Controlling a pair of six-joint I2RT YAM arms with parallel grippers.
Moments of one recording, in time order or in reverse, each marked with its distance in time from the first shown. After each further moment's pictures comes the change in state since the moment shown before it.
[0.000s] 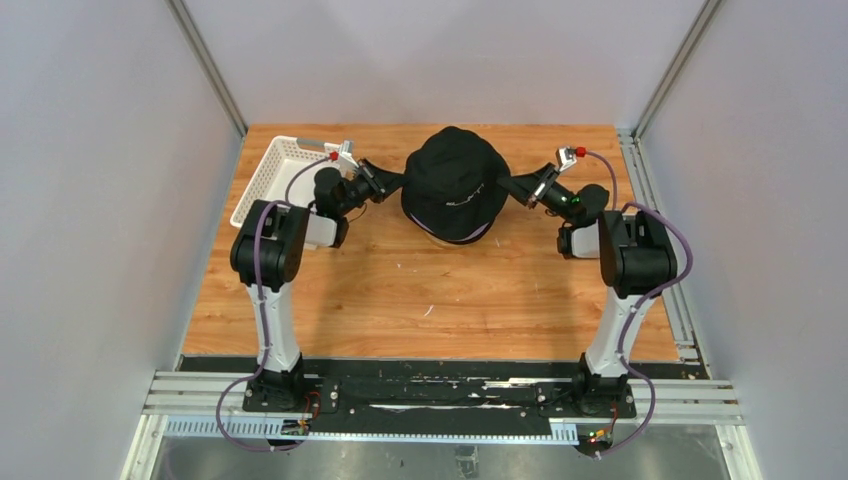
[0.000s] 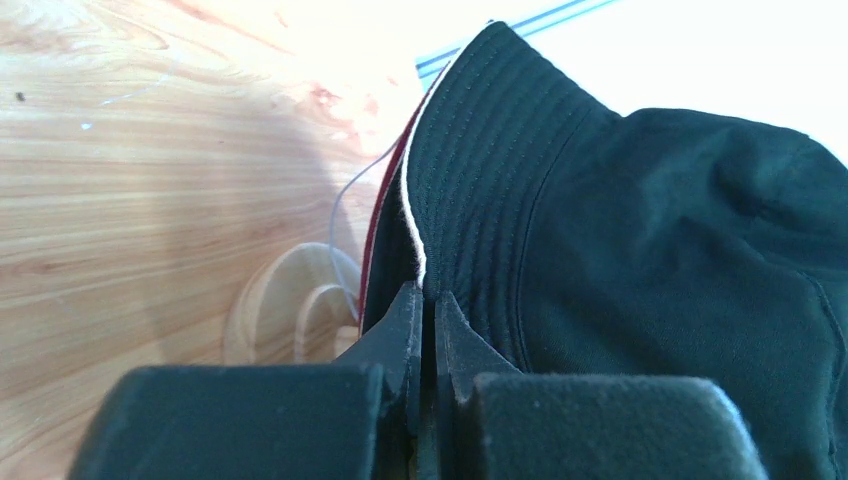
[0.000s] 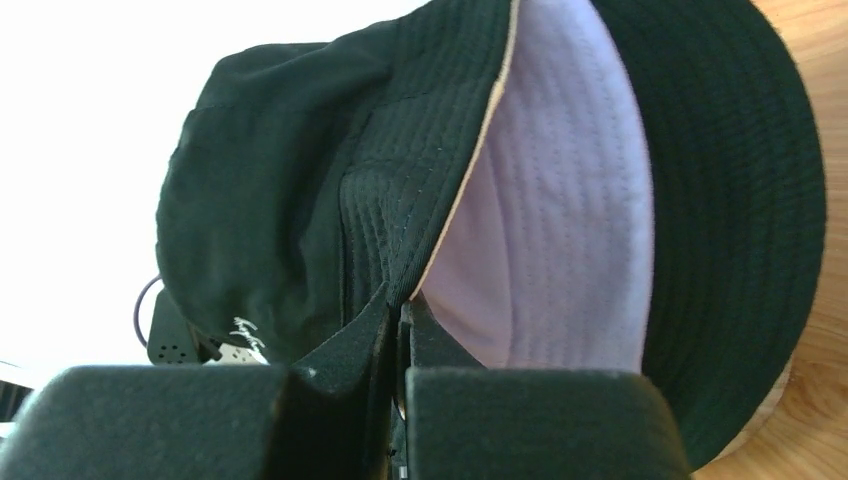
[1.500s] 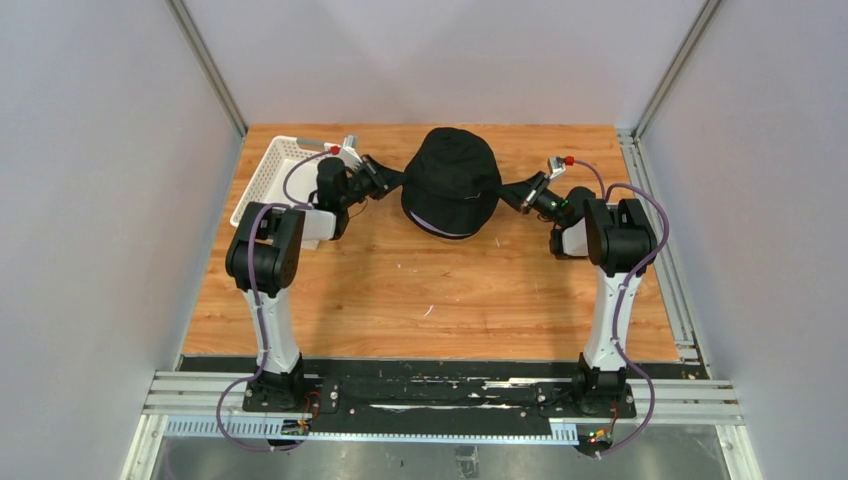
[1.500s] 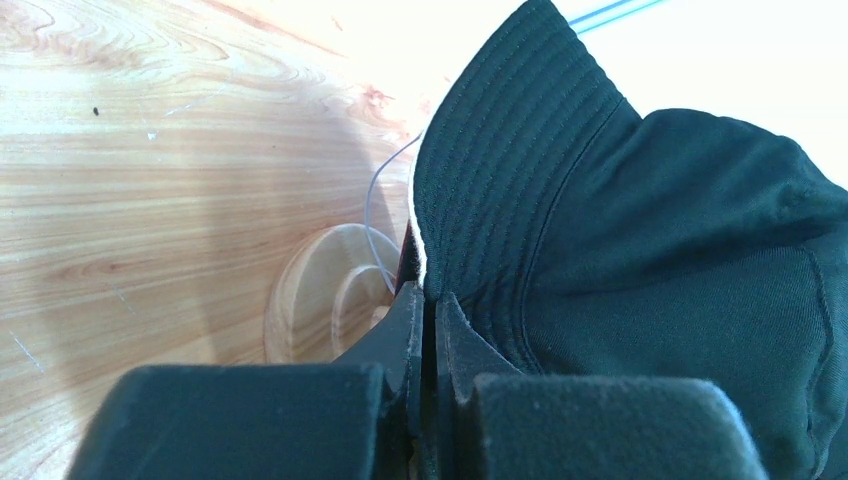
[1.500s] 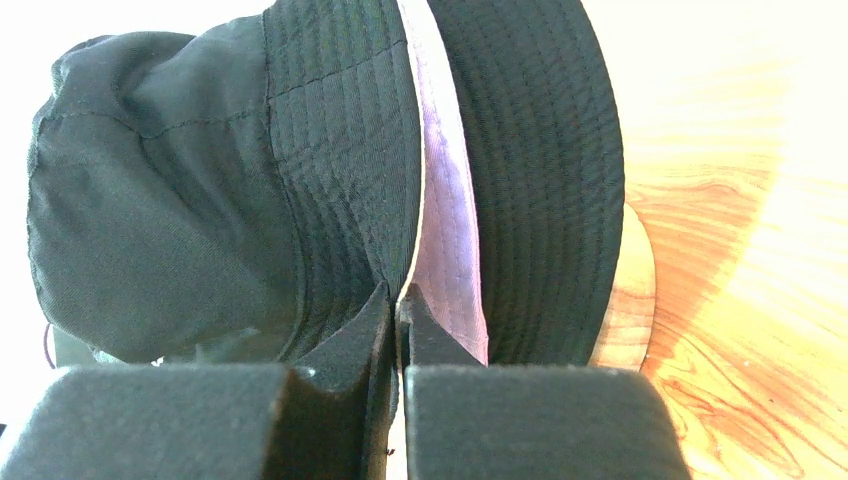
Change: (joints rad) left arm -0.006 -0.062 0.054 -0.289 -0.060 0.170; right arm -0.002 0.263 0.122 0.010 0.007 -0.087
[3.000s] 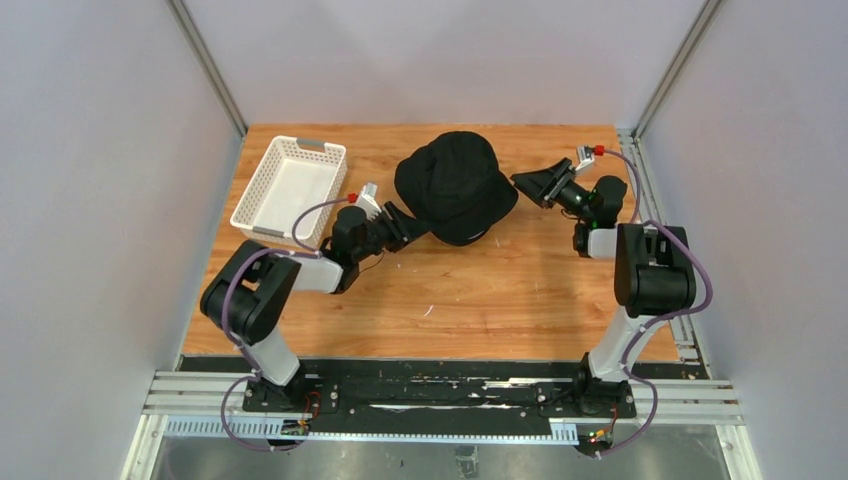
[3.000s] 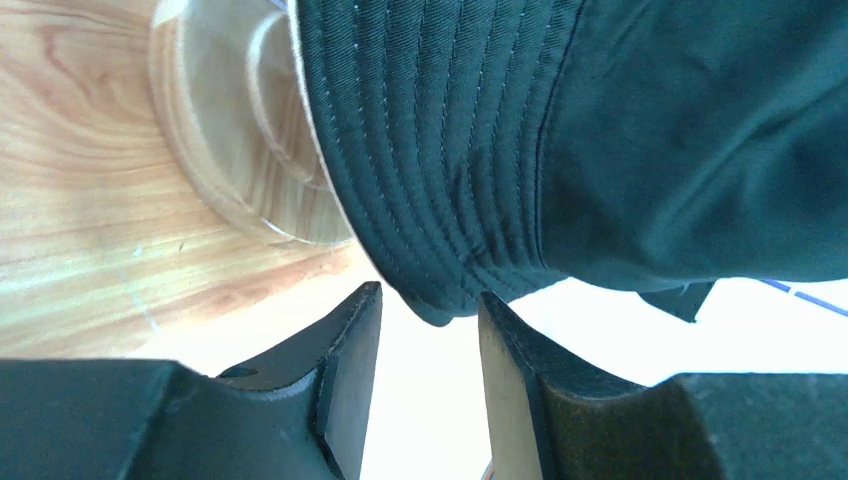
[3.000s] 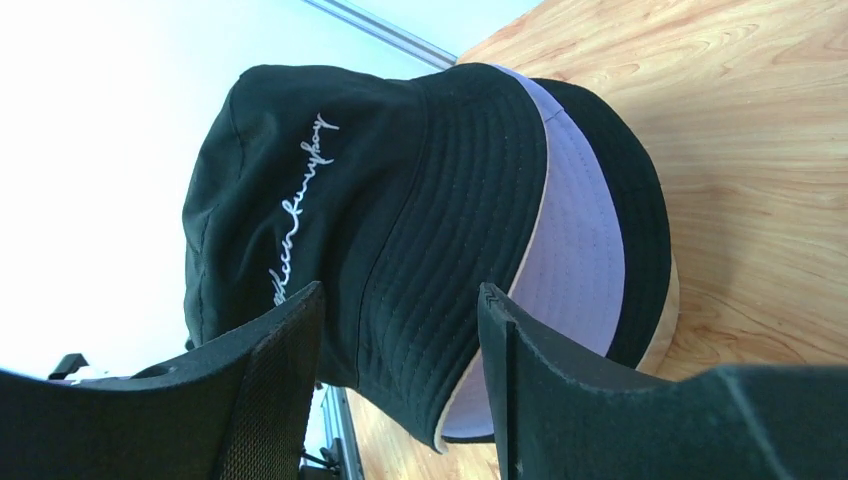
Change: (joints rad) left arm -0.258 -0.292 -0.416 0.048 -0.195 -0.066; right arm -0.074 -0.392 -0.134 -0.323 0.007 -0.145
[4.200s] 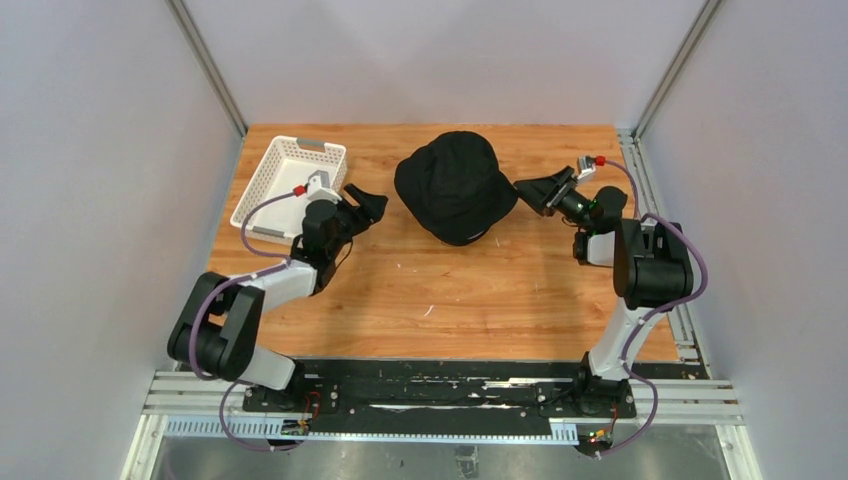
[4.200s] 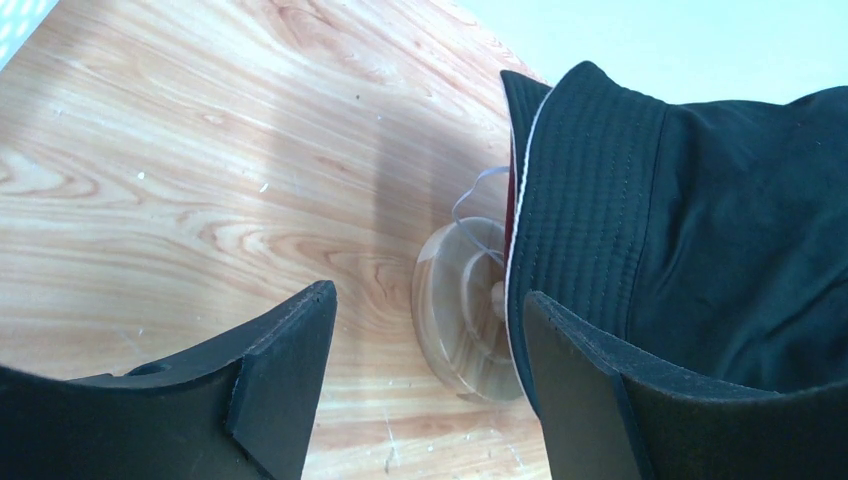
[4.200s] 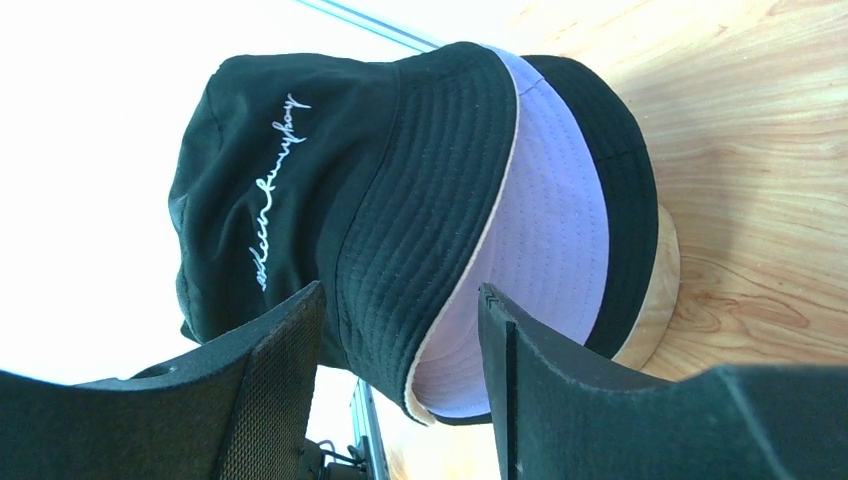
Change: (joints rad) left arm 0.128 -0.293 -0.067 -0.212 -0.420 0.264; right arm -0.023 0.043 -0.064 0.111 -0.018 0.085
